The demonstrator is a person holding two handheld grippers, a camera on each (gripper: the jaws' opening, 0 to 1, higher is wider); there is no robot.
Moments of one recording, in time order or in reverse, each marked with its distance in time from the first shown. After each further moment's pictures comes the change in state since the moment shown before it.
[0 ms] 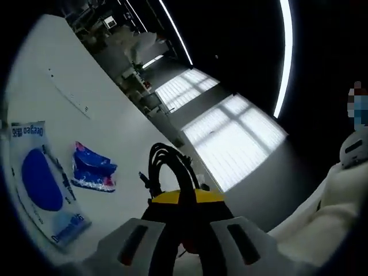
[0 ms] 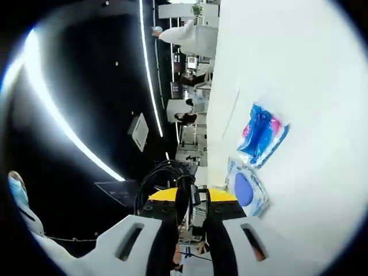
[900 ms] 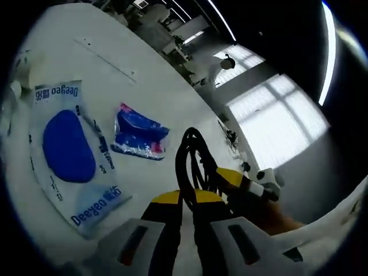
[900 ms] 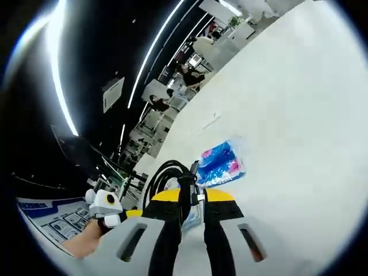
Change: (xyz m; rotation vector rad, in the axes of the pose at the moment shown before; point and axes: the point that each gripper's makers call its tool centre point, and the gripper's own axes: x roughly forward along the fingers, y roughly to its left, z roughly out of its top) left arm 0.011 0.087 -0.059 -0.039 0.224 0.354; right arm -0.019 -0.054 0.033 -0.448 0.068 -0.312
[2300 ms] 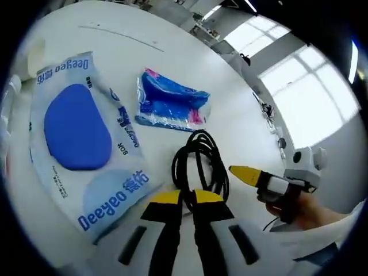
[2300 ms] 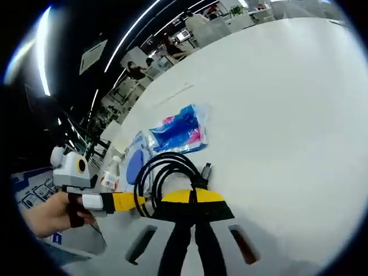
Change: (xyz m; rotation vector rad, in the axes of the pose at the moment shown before) left arm 0.032 0.053 -0.037 0.064 0.169 0.251; right arm 0.015 -0.053 -0.050 -0.146 0.189 -0.211
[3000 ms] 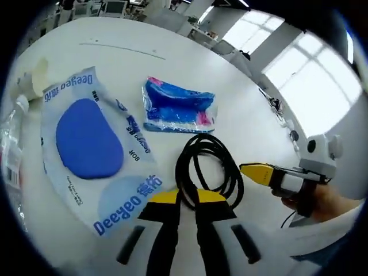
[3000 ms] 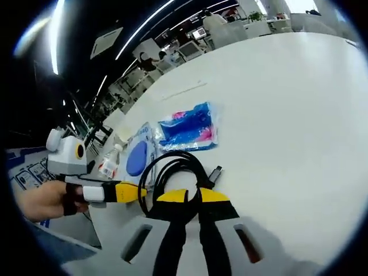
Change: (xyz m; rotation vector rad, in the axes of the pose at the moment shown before) left arm -0.006 0.017 0.001 0.142 -0.037 0.105; right arm -0.001 0.001 -0.001 -0.126 0.003 -0.005
